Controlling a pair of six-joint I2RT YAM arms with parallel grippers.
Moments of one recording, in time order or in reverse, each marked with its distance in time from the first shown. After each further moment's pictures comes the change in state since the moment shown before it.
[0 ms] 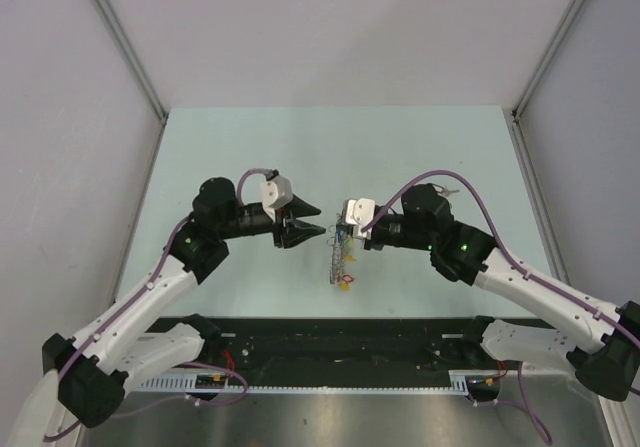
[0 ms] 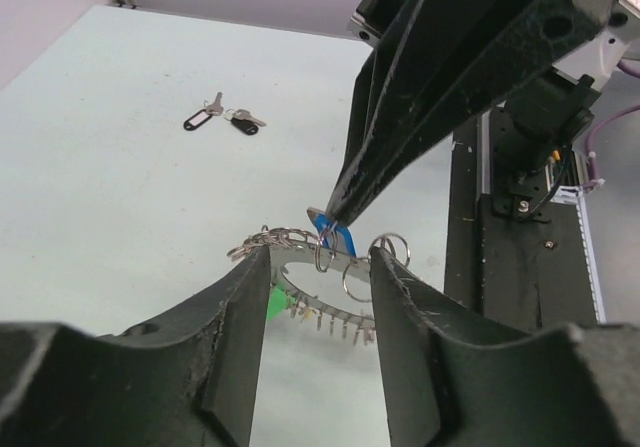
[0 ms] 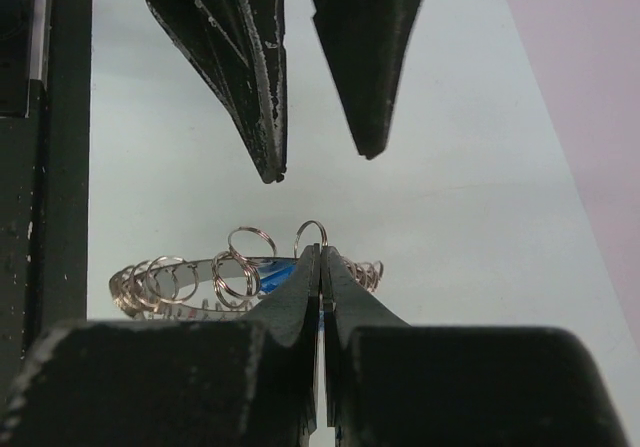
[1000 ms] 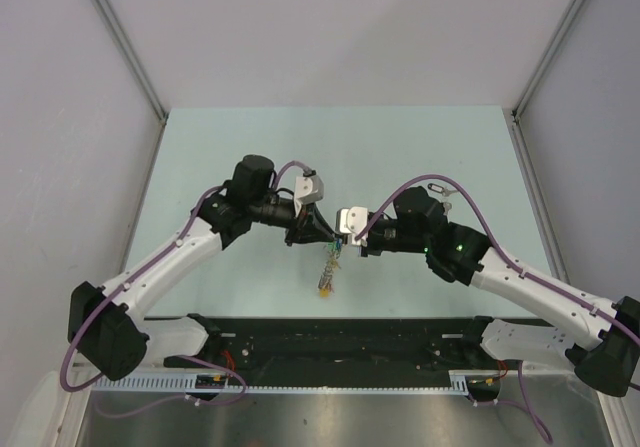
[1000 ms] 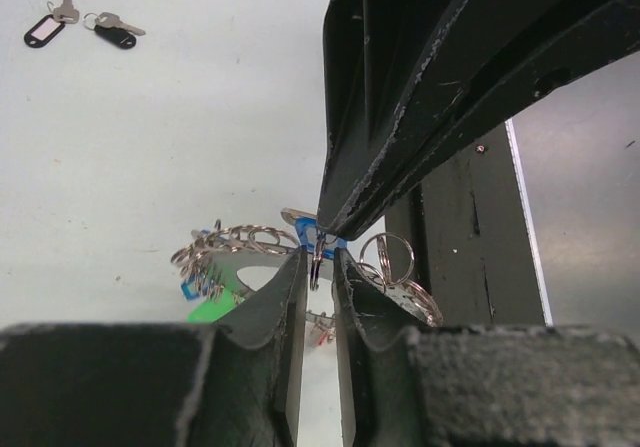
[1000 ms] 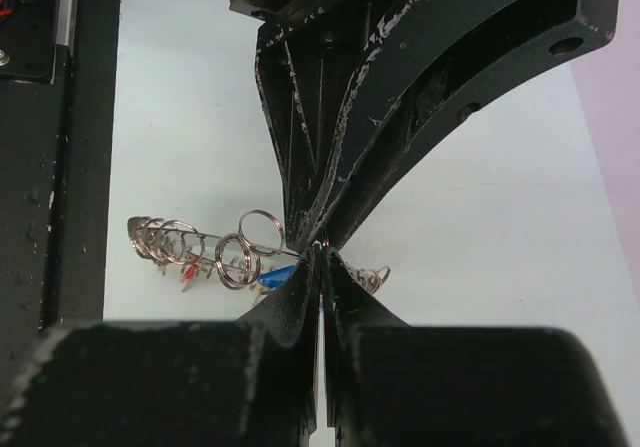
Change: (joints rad) left arm -0.026 0.316 0.253 -0.407 0.192 0.256; right arm 0.035 0.021 0.006 -0.063 -0.010 -0.044
